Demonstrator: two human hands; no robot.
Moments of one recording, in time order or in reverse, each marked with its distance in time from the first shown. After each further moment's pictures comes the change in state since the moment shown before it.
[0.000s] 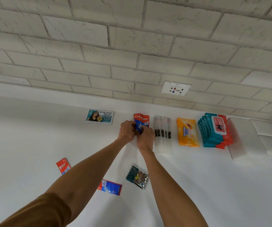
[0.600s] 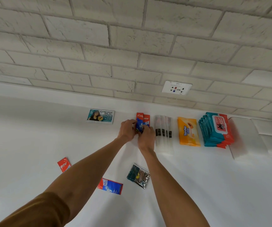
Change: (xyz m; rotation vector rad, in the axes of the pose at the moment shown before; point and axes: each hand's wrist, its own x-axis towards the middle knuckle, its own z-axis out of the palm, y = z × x) left_hand -0.004 0.002 -0.010 -0.075 -0.045 0.041; right_hand -0.005 -0.004 0.005 0.465 0.065 0.169
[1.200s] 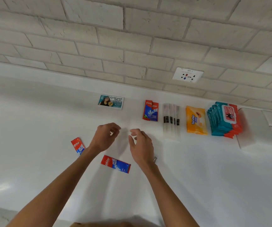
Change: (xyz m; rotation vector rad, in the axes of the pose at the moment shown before) left_hand -0.151 -0.058 -0.099 0.091 0.073 0.095; right_hand -0.137 0.006 -0.015 -0.493 -0.200 -0.464
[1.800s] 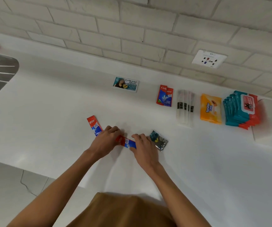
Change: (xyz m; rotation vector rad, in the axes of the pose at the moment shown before) left_hand -0.112 -0.037 0.004 0.392 -0.236 0.008; right_hand -0.082 0.002 0.026 -0.408 -0.288 -0.221
